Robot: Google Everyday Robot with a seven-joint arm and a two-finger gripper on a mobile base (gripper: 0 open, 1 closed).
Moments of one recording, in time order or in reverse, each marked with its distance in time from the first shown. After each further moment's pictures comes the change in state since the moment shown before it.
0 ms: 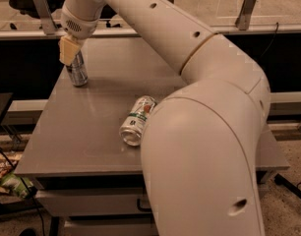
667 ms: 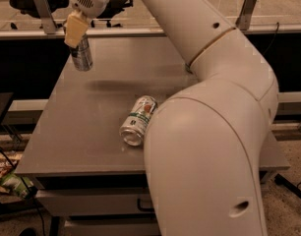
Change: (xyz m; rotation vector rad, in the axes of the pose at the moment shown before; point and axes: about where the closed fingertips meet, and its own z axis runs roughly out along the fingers) arm 0.000 -0.006 -0.066 -0.028 -0.050 -0.069
